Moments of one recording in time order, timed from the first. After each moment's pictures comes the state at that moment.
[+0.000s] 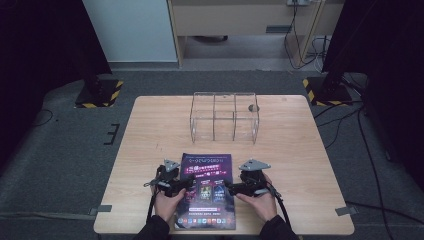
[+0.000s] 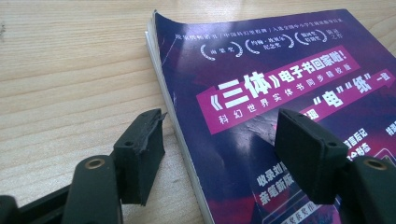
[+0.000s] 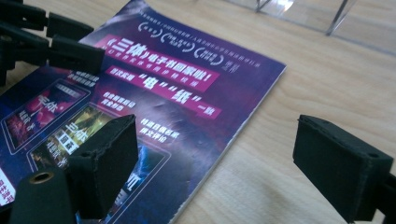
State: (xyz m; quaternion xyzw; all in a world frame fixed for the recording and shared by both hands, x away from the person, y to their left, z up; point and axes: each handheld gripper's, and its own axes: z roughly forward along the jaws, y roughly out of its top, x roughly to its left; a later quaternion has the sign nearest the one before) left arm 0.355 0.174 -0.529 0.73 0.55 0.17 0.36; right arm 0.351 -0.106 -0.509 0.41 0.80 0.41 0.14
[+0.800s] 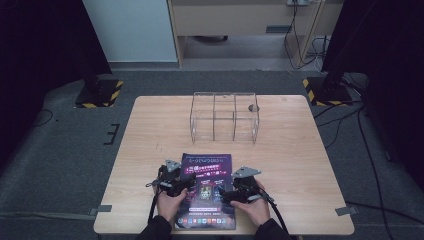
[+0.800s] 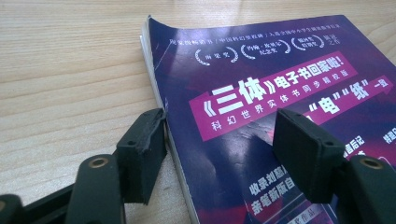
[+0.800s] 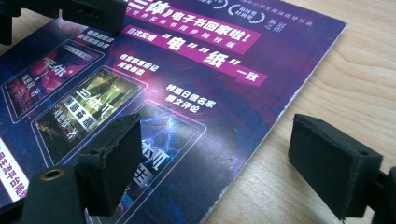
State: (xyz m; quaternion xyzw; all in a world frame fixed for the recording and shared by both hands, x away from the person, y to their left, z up) left arm 0.356 0.168 -0.531 0.73 0.55 0.18 0.37; right arm 0.343 -0.089 -0.532 0.40 0.82 0.39 0.11
